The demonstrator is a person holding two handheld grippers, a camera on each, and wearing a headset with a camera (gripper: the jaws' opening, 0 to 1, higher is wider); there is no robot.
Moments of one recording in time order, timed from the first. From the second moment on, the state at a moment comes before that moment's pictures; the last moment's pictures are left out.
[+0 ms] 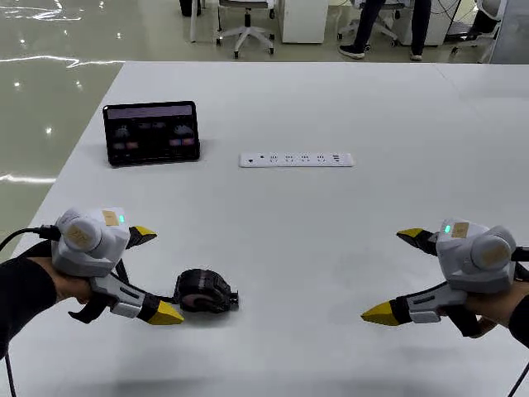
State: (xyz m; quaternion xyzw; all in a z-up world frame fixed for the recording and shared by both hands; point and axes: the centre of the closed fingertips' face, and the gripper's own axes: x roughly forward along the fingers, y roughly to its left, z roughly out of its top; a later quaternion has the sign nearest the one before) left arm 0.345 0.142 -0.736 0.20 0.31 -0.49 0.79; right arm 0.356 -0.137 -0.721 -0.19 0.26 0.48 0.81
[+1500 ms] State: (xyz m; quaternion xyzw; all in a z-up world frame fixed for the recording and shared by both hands) left arm 0.356 0.099 -0.802 0.35 0.34 -0.59 0.64; right arm 0.373 0.068 -0.791 -0.27 0.24 0.64 0.68
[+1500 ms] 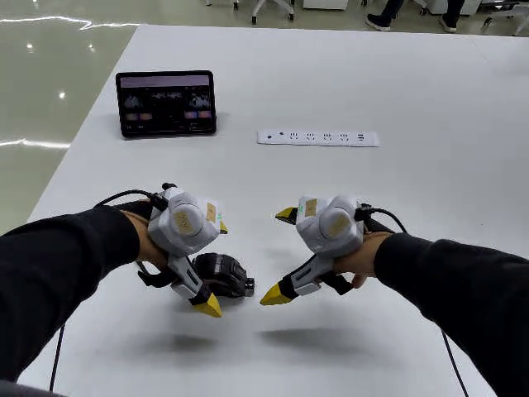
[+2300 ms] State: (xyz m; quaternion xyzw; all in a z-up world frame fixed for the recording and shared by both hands) left arm 0.357 0.105 -0.814 0.39 0.36 -0.56 0.63; right arm 0.351 0.079 -0.830 -0.30 0.28 0.65 0.64
